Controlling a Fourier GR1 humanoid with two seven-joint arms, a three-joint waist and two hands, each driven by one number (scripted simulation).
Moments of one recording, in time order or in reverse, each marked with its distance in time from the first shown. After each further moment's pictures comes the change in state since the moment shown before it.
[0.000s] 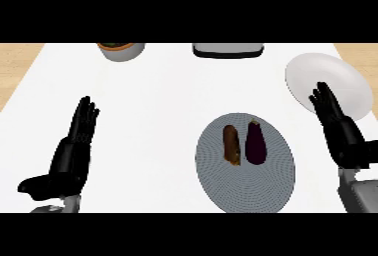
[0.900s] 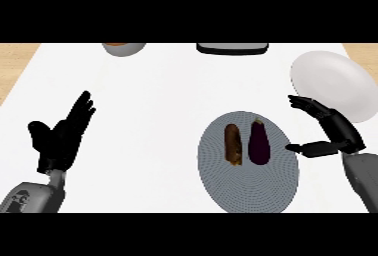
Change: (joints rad) left arm -0.129 0.094 0.087 0.221 0.087 -0.171 0.223; right arm -0.233 -0.077 0.045 0.550 0.160 0.345 -0.365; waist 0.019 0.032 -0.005
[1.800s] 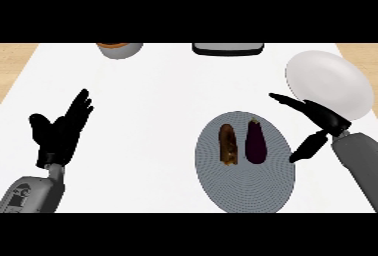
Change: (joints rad) left arm -0.031 -0.034 0.072 0.070 -0.041 -0.065 0.009; right arm -0.141 -0.033 0.145 0.009 0.317 0.140 0.169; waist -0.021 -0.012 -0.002
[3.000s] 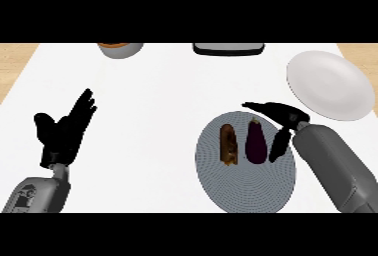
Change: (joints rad) left arm 0.004 -0.076 0.061 -0.029 -0.088 -0.044 0.044; right arm -0.117 0.175 0.043 0.097 0.385 0.055 0.205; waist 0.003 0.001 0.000
